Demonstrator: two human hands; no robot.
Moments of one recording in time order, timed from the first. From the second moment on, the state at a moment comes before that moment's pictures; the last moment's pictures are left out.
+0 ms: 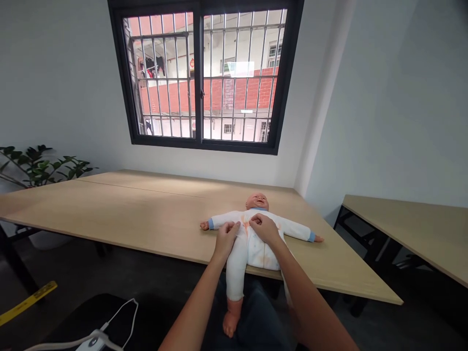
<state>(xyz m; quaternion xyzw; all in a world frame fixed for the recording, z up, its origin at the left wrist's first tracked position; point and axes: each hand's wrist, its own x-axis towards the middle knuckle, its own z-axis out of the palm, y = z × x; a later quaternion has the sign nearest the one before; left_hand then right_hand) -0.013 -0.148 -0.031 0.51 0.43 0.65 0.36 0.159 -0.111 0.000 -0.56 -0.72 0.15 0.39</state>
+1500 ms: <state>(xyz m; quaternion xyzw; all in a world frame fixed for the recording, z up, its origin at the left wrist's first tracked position) -0.021 -0.131 -0.047 0.55 0.48 0.59 0.36 0.128 -0.111 -0.003 -0.51 -0.71 0.17 0.45</state>
